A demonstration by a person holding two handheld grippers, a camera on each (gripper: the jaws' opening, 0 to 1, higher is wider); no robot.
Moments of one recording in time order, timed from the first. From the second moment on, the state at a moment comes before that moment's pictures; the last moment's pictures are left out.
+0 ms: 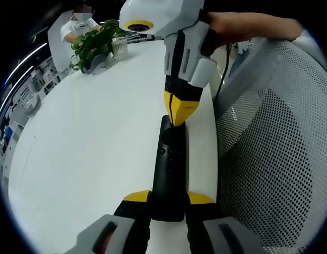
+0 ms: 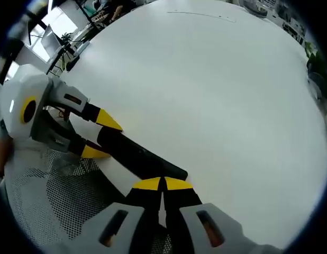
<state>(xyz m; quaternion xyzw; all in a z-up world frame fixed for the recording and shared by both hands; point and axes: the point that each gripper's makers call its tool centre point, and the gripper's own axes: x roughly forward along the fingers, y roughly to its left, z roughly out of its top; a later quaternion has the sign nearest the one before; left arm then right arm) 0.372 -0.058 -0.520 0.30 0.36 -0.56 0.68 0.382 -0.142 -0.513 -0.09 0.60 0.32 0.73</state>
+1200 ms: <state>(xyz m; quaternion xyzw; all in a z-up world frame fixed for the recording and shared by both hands) 0.371 -0.059 -0.519 0.31 0.36 -0.57 0.67 0.384 -0.130 -0.507 -0.04 0.60 0.32 0.73</state>
